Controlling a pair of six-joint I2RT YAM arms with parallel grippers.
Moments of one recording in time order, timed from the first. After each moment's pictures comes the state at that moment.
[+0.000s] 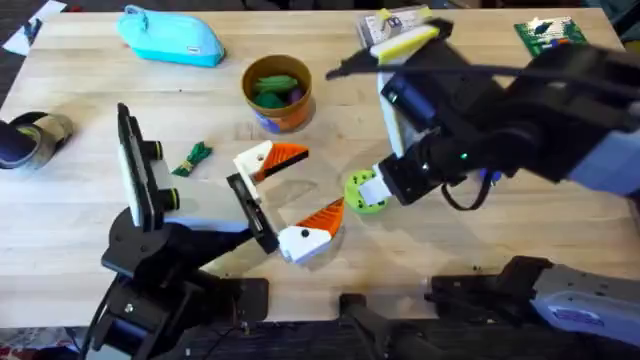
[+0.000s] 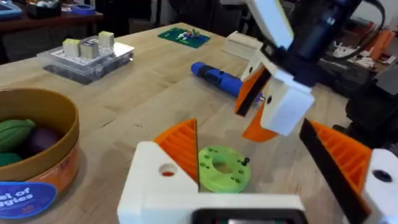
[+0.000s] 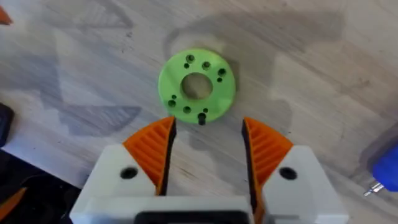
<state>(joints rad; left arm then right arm) -0.36 0.00 0.01 -0.06 0.69 -0.15 0.76 1.28 1.00 -1.03 0.00 0.27</state>
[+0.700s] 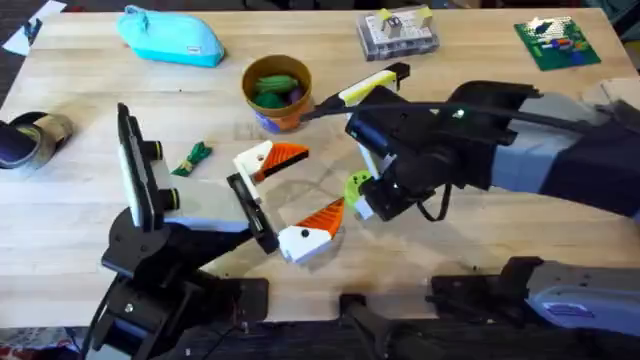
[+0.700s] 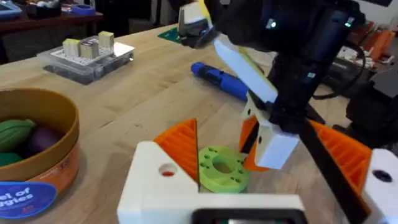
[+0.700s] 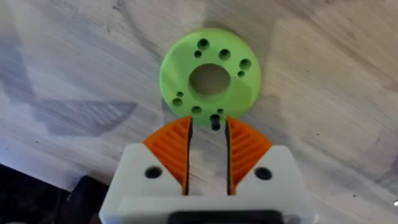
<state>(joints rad) -0.36 0.00 0.01 -0.06 0.69 -0.15 0.84 1.43 0.93 -0.98 0.00 0.32</state>
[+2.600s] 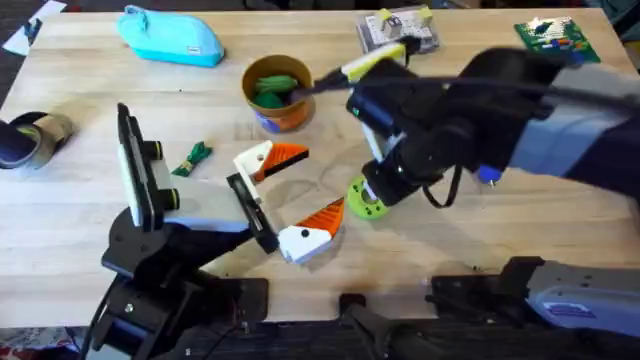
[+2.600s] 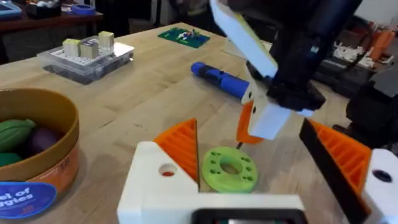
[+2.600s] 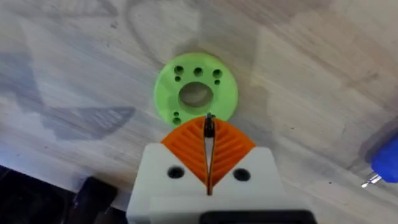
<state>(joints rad) -0.36 0.00 0.01 -0.06 0.69 -0.15 0.82 1.42 1.05 -1.08 0.06 0.31</state>
